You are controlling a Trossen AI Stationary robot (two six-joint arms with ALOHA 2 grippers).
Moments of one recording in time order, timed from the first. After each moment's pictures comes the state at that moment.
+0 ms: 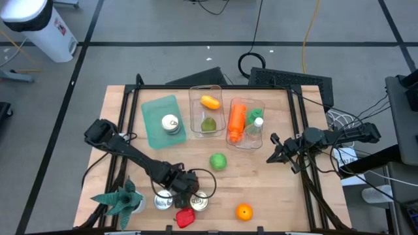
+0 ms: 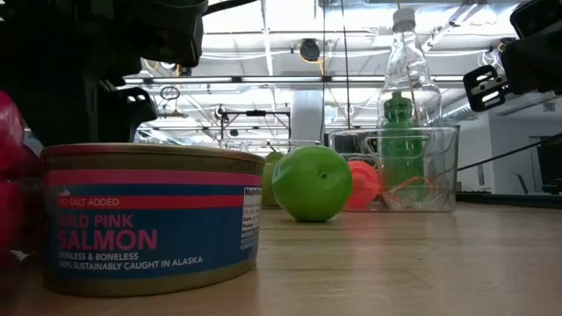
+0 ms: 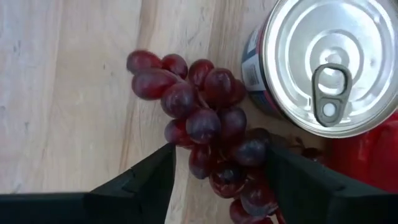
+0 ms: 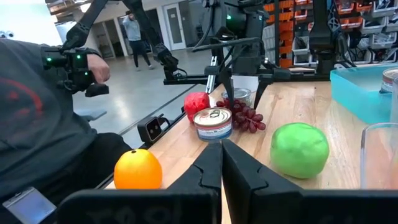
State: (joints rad) left arm -0.51 1.81 1.17 -0.60 -0.03 -0.68; right arm 0.17 0.12 0.02 0.07 -0.32 0.16
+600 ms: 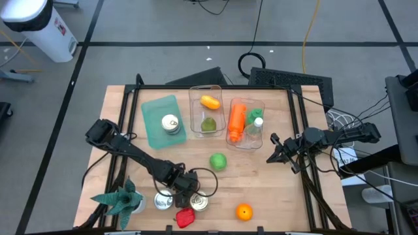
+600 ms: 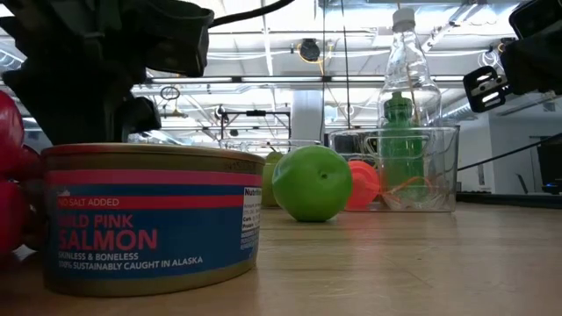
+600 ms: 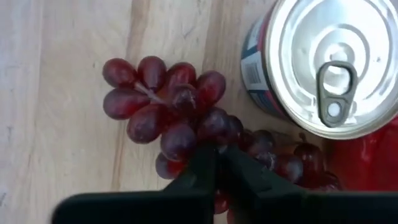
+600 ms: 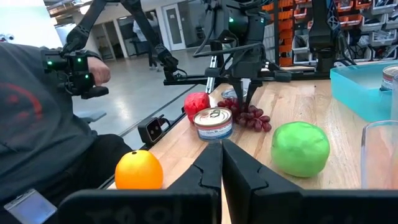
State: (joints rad) left arm -0.49 1.83 1.17 -0.60 0.02 -0.66; right arm 0.17 0.12 0.02 0.07 -0.32 0.17
